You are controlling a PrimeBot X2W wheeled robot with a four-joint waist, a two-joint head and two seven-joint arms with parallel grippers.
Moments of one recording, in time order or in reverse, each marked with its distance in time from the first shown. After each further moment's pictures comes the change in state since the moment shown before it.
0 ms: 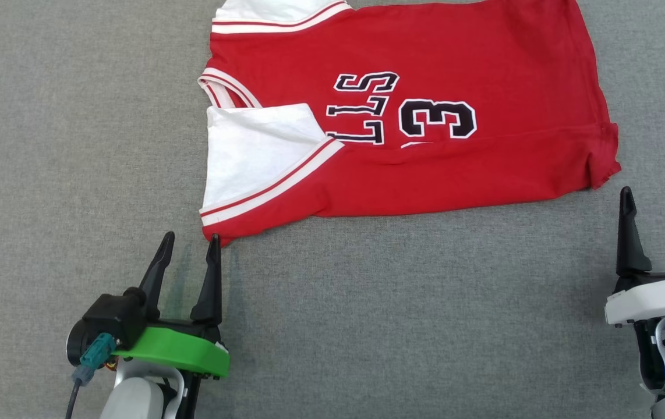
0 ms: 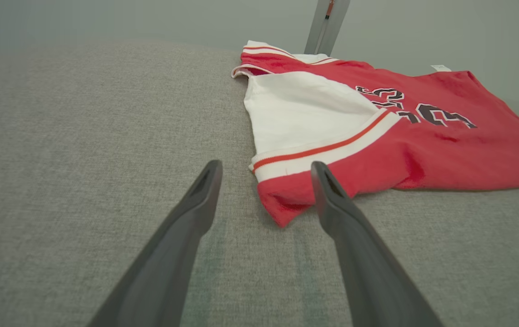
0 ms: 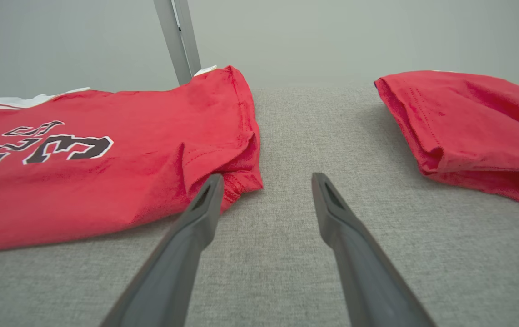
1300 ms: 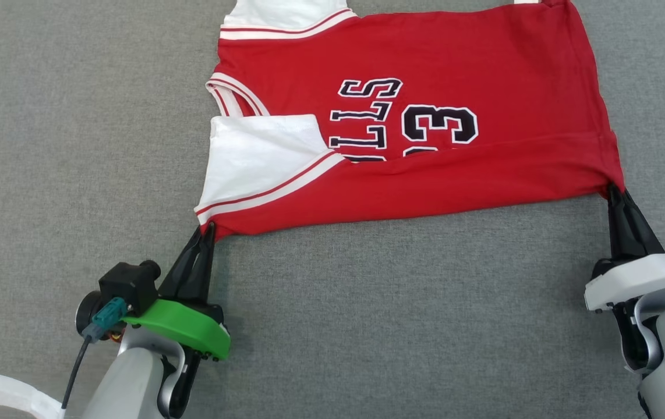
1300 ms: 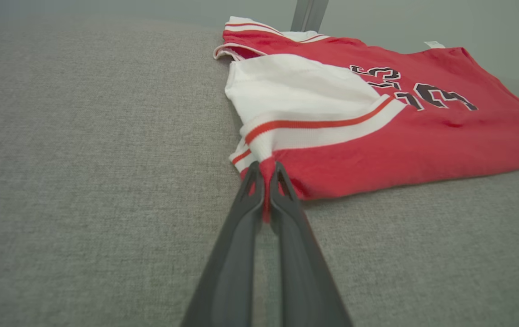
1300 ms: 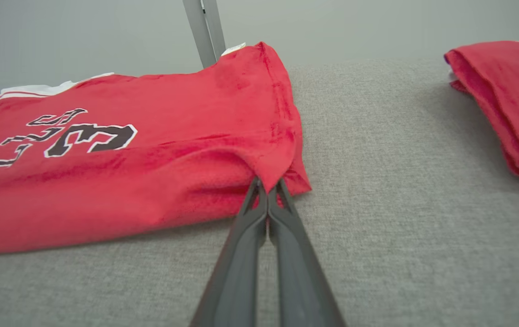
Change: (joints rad) left arm -0.145 0.077 -0.140 0.188 -0.108 0.000 0.000; right arm -0.122 -0.056 0.138 0.188 0.099 0.000 0.000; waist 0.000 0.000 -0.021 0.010
